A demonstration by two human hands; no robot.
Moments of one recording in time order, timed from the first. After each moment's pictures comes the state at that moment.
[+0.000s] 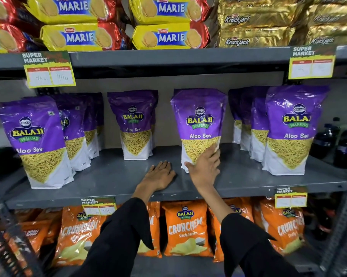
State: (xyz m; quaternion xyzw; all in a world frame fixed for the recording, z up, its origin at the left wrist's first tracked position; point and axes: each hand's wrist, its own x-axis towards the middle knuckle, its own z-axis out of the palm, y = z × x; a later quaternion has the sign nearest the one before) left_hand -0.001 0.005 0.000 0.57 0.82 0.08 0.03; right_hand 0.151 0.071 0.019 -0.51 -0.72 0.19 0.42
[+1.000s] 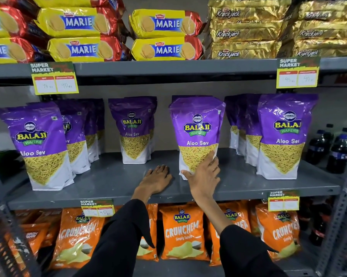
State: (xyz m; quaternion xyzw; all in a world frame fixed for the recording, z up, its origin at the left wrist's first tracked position) left_hand 0.005 0.001 0.004 0.57 0.82 0.08 0.01; right_hand 0.171 0.054 0.010 -0.53 -0.73 0.11 0.42
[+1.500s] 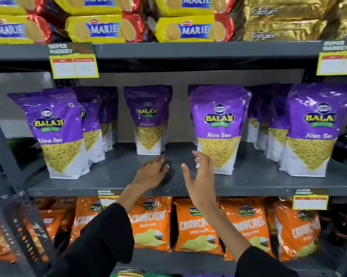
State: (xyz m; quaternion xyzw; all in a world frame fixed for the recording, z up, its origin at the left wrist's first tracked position) left_hand -0.027 -0.068 0.013 0.51 0.83 0.20 -0.02; right_hand 0.147 -0.007 -0.007 -0.23 -0.75 0.23 0.58
